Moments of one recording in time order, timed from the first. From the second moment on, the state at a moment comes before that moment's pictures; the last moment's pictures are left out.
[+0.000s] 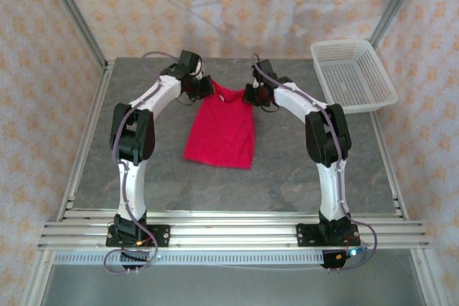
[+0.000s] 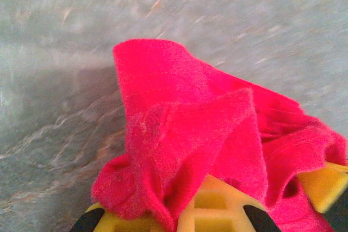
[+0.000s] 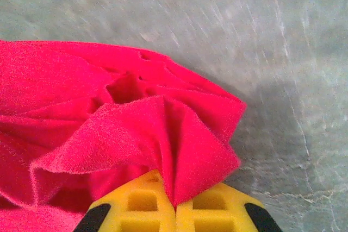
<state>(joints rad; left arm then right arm) -0.22 2.15 1.84 -0.62 0.32 -0.57 0.41 2.14 1.74 -0.53 -0.16 0.53</state>
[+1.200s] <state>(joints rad) -0.34 1.19 0.72 -0.16 0.09 -0.64 0.59 1.53 1.01 -0.13 -0.18 0.72</state>
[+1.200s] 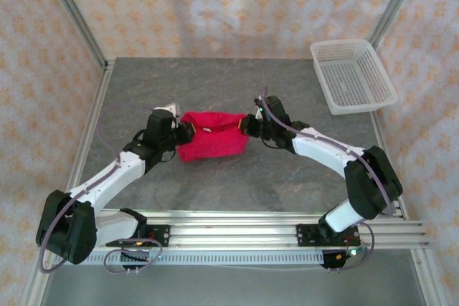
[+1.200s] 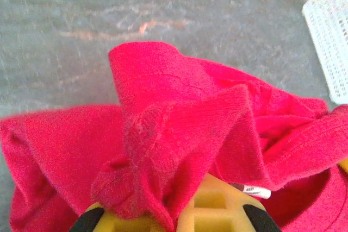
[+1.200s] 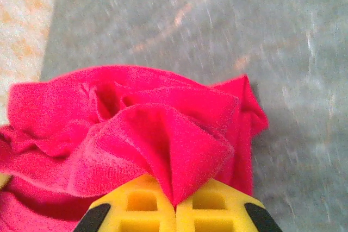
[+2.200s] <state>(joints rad) -0.22 1.93 1.31 0.13 0.19 -0.29 0.42 2.15 1.85 -0.33 -0.08 0.55</state>
